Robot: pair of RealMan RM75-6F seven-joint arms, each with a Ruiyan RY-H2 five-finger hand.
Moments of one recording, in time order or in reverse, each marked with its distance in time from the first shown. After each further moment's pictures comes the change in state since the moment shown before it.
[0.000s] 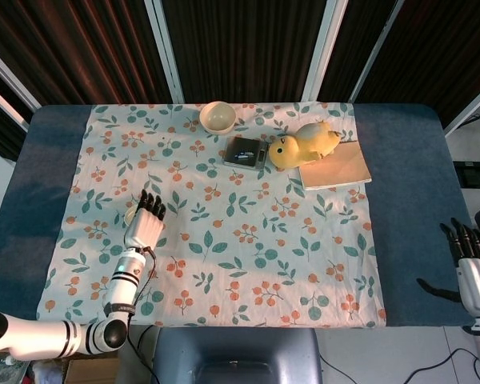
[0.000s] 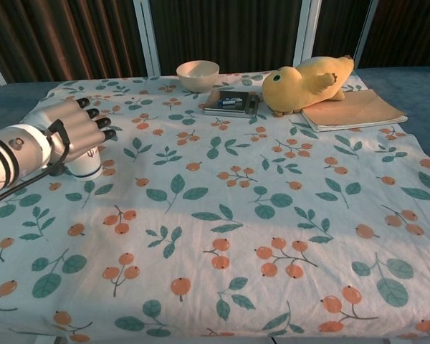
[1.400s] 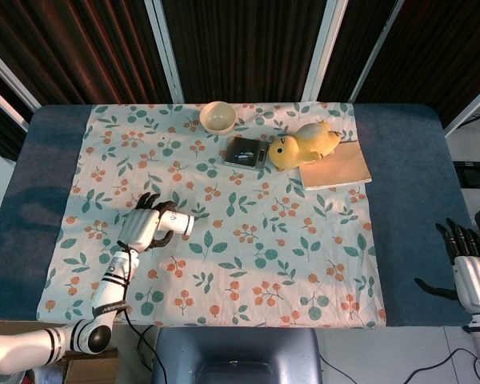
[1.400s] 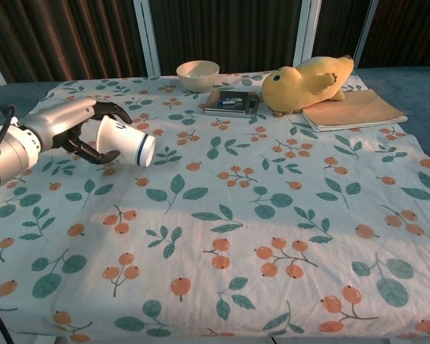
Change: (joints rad) left arm 0.192 -0.016 -0.072 0.150 0.452 -0.119 -1.428; right arm 0.019 -0.004 -0.002 0.017 0.015 -0.054 0.022
